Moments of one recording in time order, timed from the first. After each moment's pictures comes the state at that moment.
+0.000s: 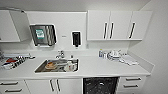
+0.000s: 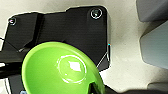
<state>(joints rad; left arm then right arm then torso) 1.51 2.92 -2.79 0.93 -0.14 -0.81 -1.62 2.92 -2.81 -0.71 0.18 0.65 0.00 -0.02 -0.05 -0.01</state>
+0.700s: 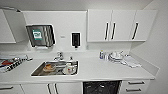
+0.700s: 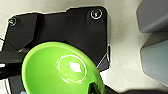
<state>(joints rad) 1.51 2.92 -2.79 0.93 -0.14 -0.81 -1.61 2.92 -2.81 -0.71 0.18 0.65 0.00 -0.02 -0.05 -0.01</state>
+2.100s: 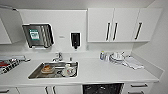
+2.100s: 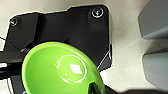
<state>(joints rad) 1.52 2.90 -2.79 0.93 -0.25 -0.82 -1.61 2.92 -2.81 -0.70 0.19 0.66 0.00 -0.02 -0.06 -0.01</state>
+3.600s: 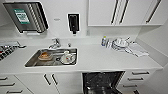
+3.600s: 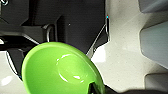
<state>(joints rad) 1.65 2.59 -2.78 0.92 -1.00 -0.99 -1.57 2.90 -2.80 -0.70 0.20 0.66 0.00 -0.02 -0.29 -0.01</state>
